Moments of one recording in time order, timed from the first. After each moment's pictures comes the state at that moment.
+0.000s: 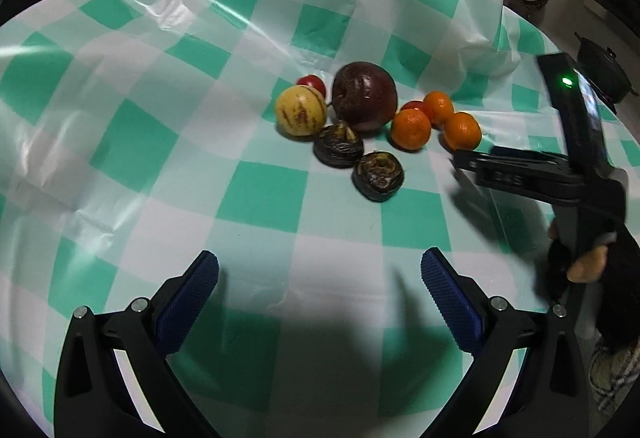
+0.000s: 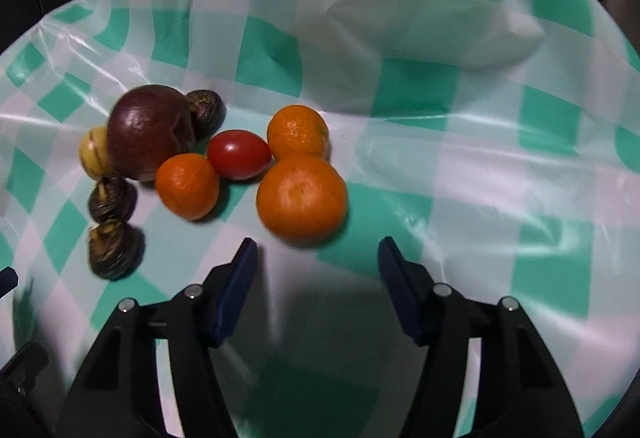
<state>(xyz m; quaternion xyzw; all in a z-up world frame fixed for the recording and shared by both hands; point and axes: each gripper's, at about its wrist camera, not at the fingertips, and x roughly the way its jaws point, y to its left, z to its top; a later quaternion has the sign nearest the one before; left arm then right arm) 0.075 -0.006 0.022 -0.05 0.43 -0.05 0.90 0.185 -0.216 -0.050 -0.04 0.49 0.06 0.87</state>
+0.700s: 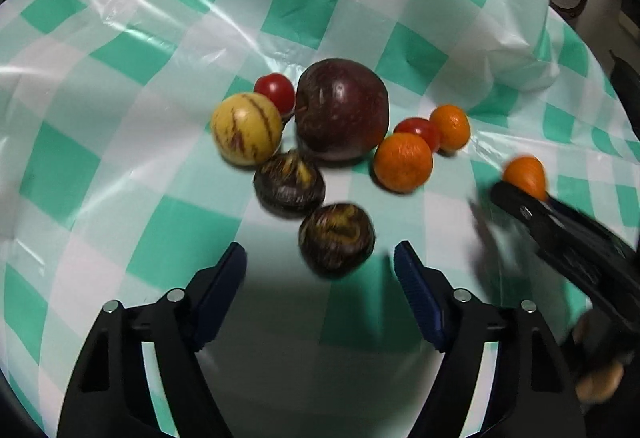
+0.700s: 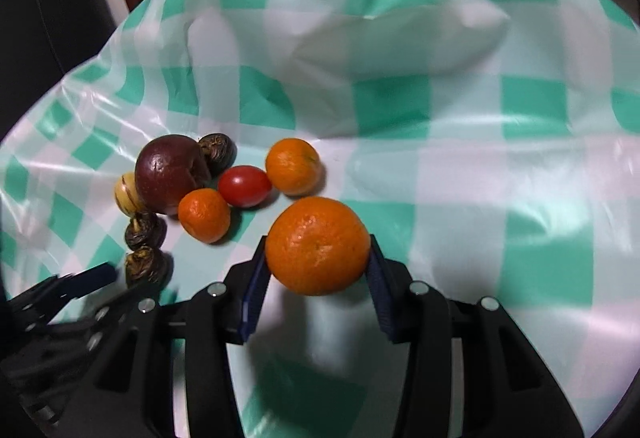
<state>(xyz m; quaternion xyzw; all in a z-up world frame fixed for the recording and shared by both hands) 0.147 -0.052 0.007 -0.08 0.46 -0.01 0.88 0.177 -0.249 -0.037 0.06 0.44 0.10 0.89</state>
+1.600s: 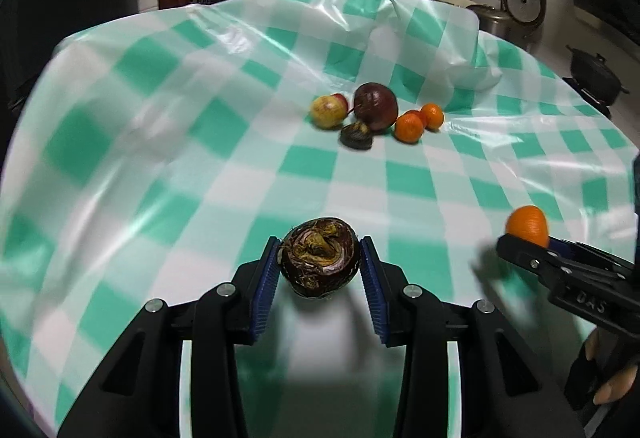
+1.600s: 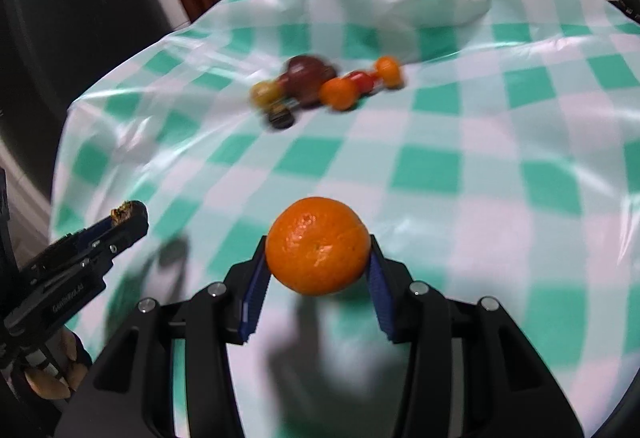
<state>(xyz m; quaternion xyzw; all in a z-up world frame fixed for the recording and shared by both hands) -0.054 0.011 0.048 -0.04 0.37 0.00 0.93 -0.025 -0.203 -0.012 0.10 0.43 0.16 0.88</state>
